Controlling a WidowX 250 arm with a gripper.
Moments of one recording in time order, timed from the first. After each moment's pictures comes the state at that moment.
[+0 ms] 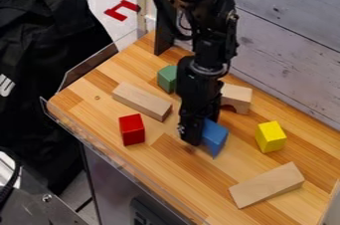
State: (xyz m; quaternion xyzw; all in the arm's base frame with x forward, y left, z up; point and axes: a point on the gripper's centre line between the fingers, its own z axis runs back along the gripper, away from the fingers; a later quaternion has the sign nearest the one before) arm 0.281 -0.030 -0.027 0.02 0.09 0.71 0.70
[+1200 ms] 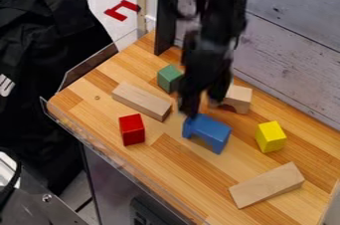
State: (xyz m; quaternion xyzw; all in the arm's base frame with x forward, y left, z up) arm 0.302 -0.020 0.018 0.01 0.00 0.65 0.76
